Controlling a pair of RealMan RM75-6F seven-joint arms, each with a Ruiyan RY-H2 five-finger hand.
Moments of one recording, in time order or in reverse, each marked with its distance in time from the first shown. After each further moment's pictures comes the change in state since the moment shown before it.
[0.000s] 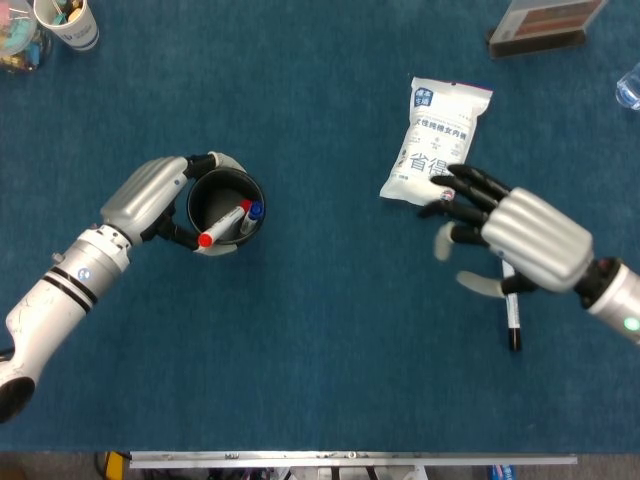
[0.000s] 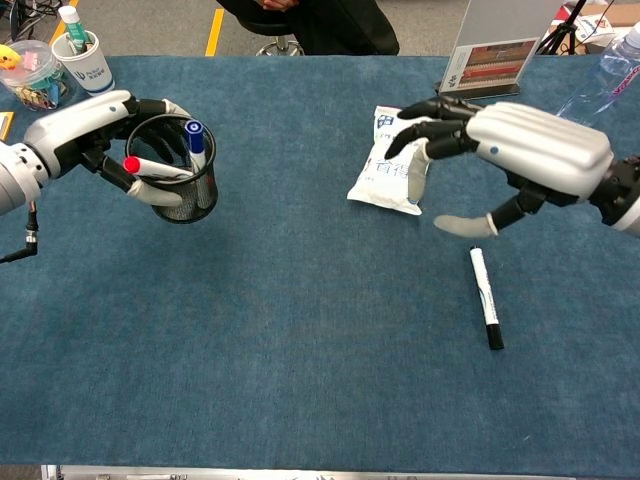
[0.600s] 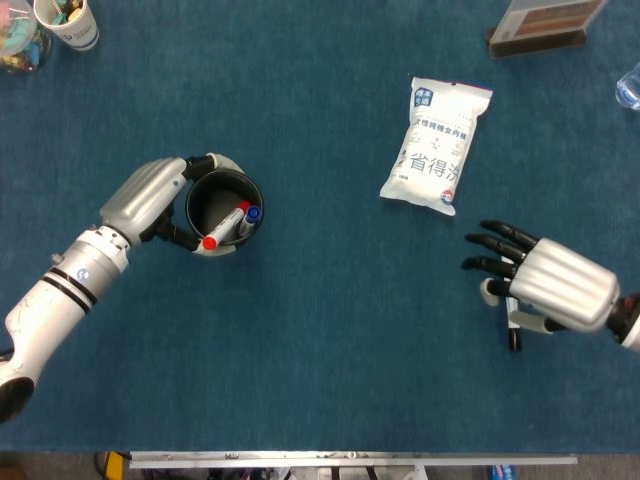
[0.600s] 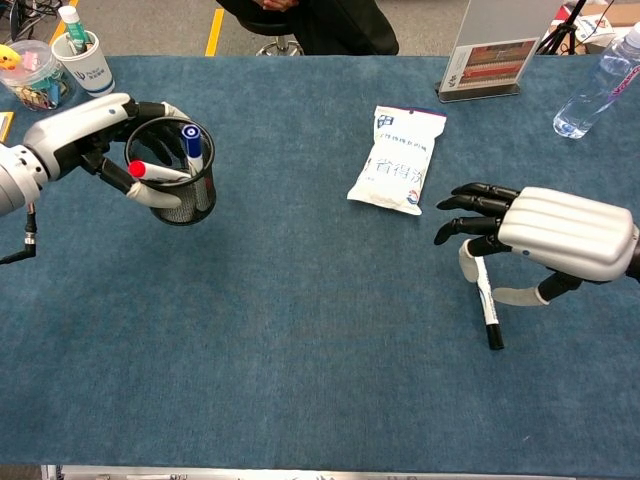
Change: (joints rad) left arm 0.006 0.000 -0.003 0.004 -0.001 -0.011 0.001; right arm -0.059 -0.068 -0.146 0.281 -0.170 0.069 -0.094
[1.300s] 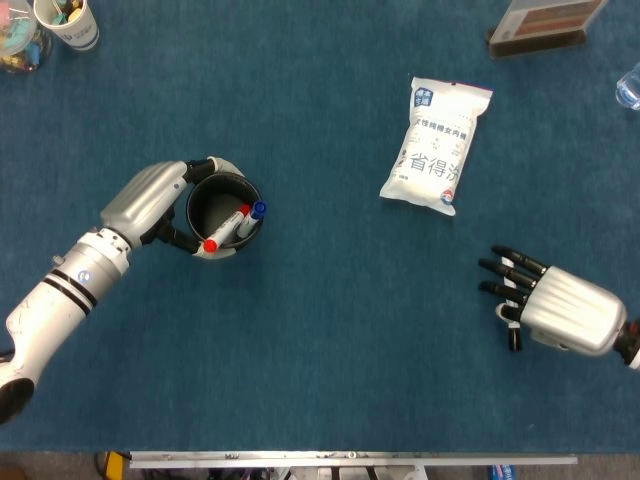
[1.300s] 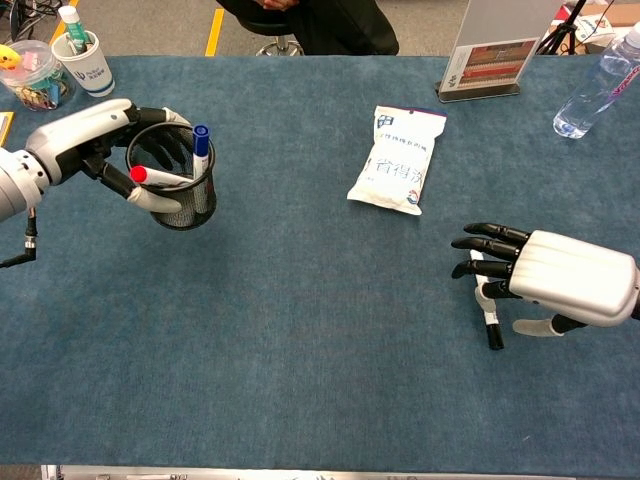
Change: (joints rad) left arm 0.004 -0.006 0.004 0.008 0.009 -0.009 -0.011; right arm -0.087 -0.152 -0.063 0.282 -0.055 0.110 -0.106
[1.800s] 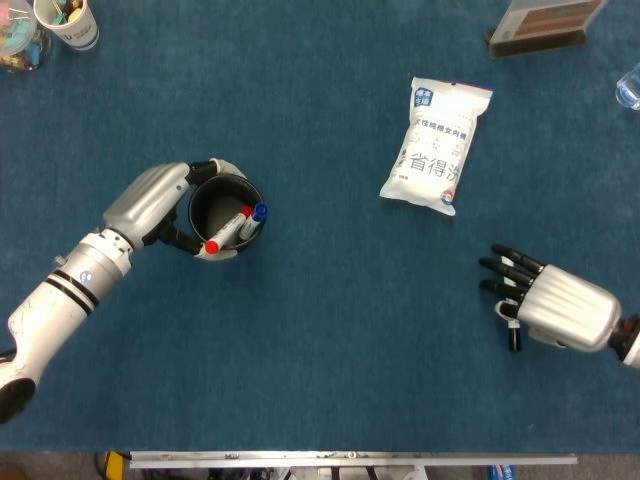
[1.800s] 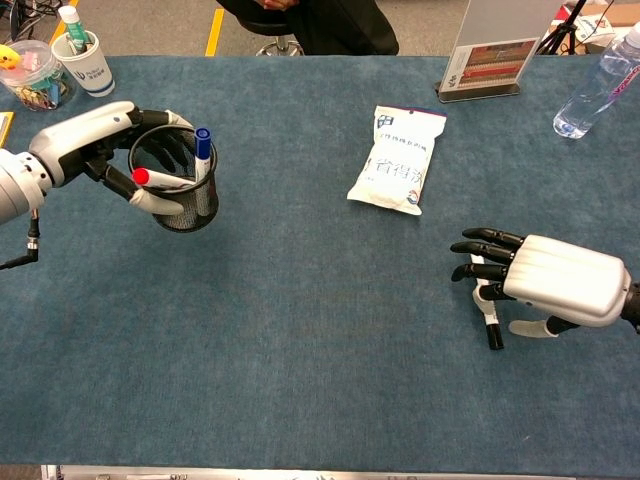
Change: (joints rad) left arm 0.000 -0.004 0.001 0.006 0.007 -0.003 -0.010; right arm 0.007 -0.041 -0.007 0.050 0.024 -0.028 0.003
